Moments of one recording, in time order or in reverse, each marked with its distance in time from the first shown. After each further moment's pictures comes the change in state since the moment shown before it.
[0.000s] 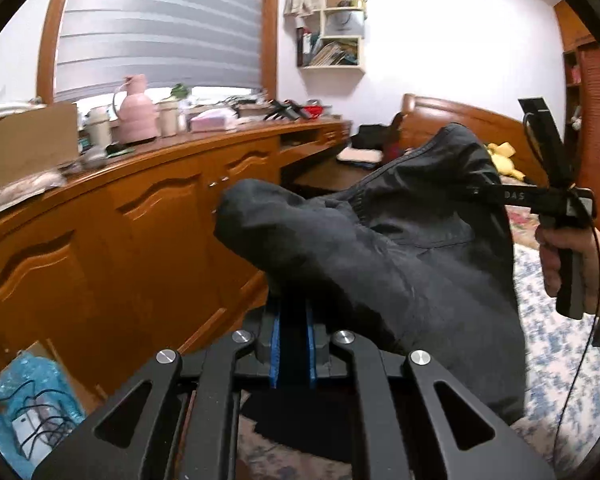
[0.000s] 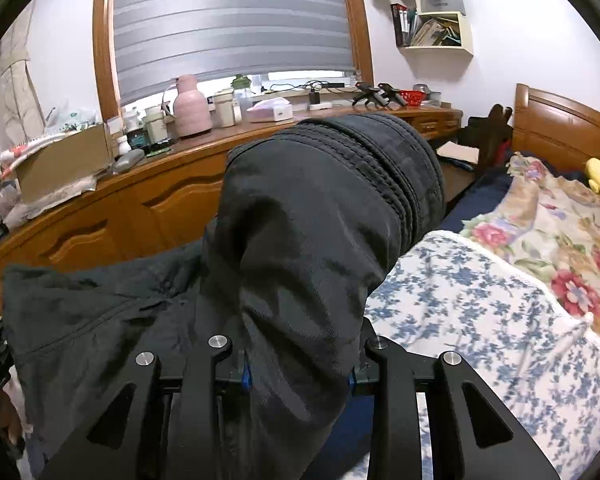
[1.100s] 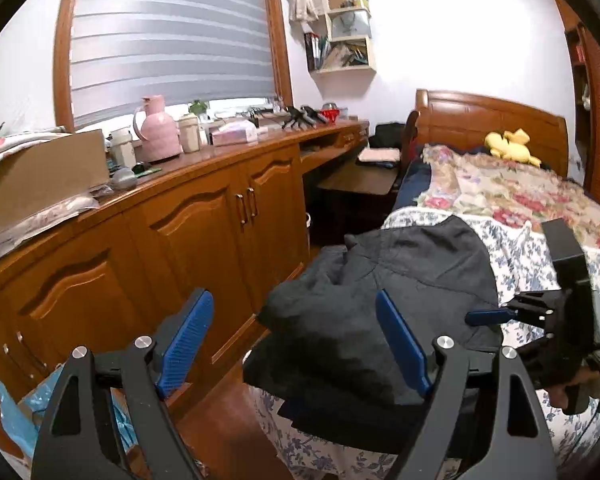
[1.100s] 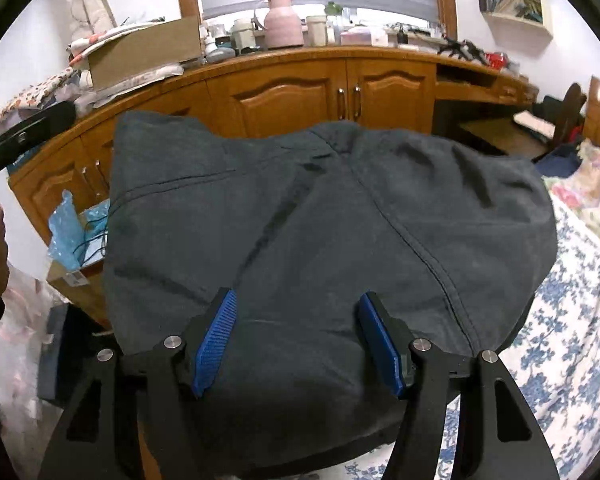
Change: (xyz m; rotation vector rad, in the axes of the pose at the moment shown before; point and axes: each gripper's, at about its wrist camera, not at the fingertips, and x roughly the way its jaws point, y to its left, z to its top) left arm -0.022 0.004 0.017 0.080 -0.004 0.093; right arm 0.045 0.054 -0.086 -0.146 0.188 0.205
